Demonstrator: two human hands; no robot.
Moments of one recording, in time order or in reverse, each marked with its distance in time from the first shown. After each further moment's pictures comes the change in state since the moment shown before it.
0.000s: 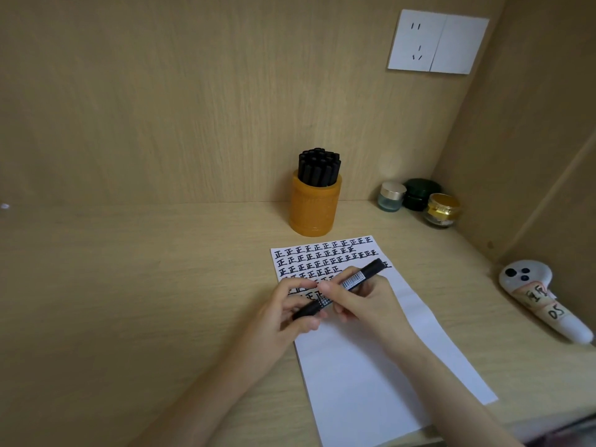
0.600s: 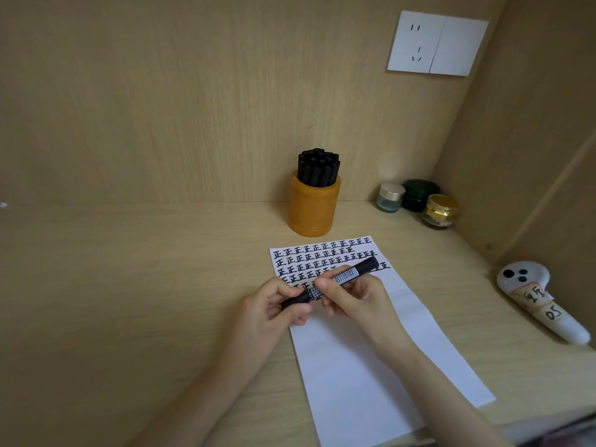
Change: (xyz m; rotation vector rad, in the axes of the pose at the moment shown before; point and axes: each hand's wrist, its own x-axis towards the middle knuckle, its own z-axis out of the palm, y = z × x) left_hand 0.001 0.002 -0.001 -0.079 0.234 0.070; right_hand 0.001 0.002 0.007 0.056 -0.041 -0.042
